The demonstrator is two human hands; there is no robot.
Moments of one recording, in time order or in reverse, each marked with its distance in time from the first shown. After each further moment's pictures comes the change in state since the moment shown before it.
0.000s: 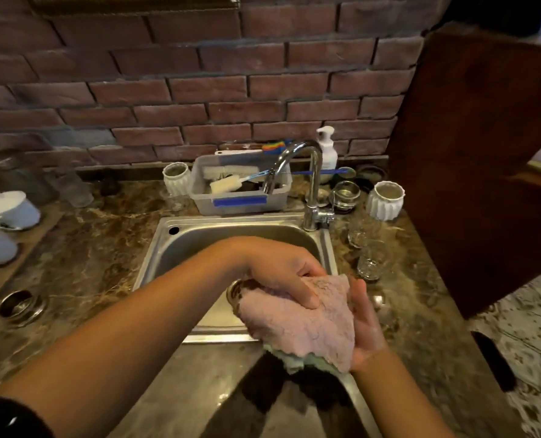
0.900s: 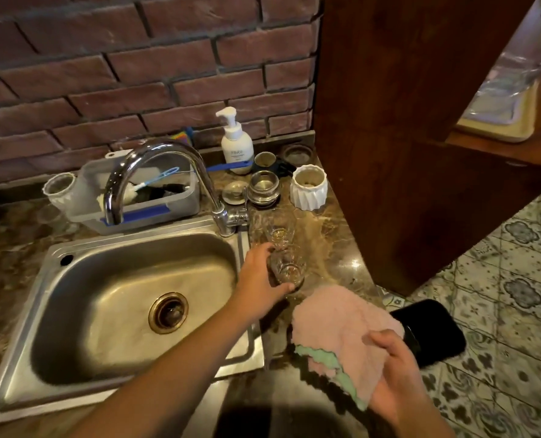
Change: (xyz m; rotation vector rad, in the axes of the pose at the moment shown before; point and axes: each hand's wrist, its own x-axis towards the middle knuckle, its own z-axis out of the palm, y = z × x) left_hand 0.251 -0.034 0.046 -0.227 0.843 -0.266; right_hand -0.123 -0.131 -0.116 0.213 0.586 -0.190
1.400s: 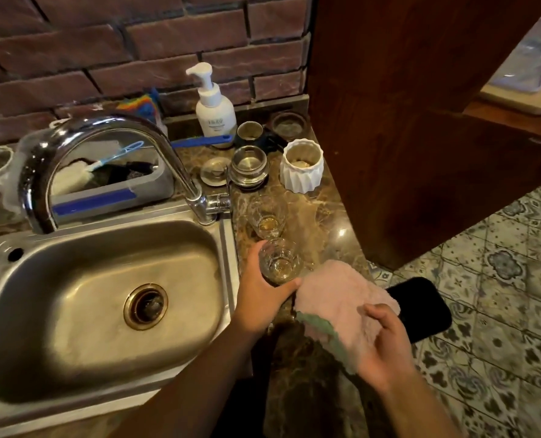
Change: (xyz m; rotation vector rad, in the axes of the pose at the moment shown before) left_hand 0.025 -0.027 0.054 -0.384 0.120 -0.085; right_hand 0.058 -0.022 -0.006 0.050 0.150 -0.069
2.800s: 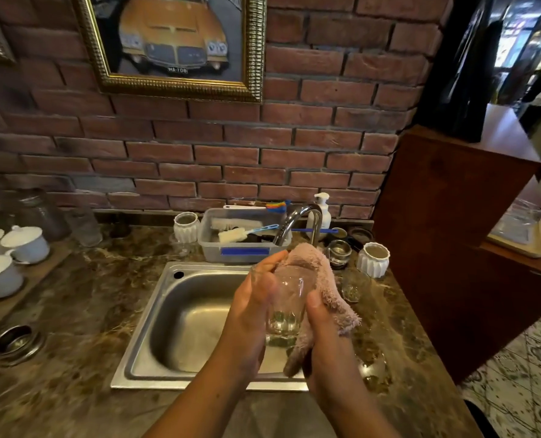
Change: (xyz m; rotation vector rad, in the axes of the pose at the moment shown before) left_hand -0.246 0.093 -0.285 -0.712 -0.052 0.379; right_hand -0.177 0.268 0.216 -0.869 -0.329 -0.573
